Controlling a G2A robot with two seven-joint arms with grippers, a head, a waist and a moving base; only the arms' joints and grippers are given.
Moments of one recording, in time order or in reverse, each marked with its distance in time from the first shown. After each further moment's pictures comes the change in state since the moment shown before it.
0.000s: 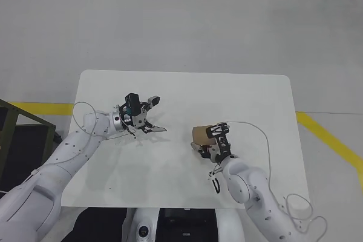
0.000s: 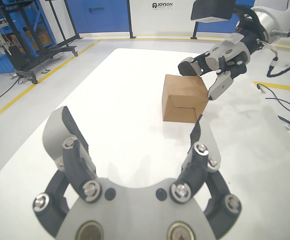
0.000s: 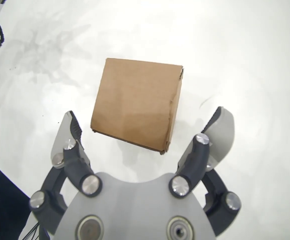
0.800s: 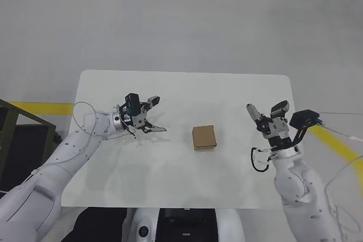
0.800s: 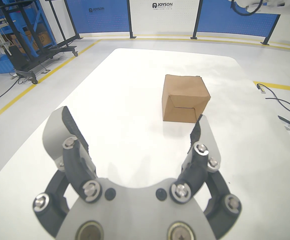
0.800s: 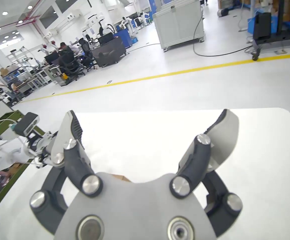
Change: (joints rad) left arm 0.000 0.000 0.000 0.000 0.000 0.000 0.000; right arm -0.138 0.035 0.458 -0.049 0.242 -0.360 -0.627
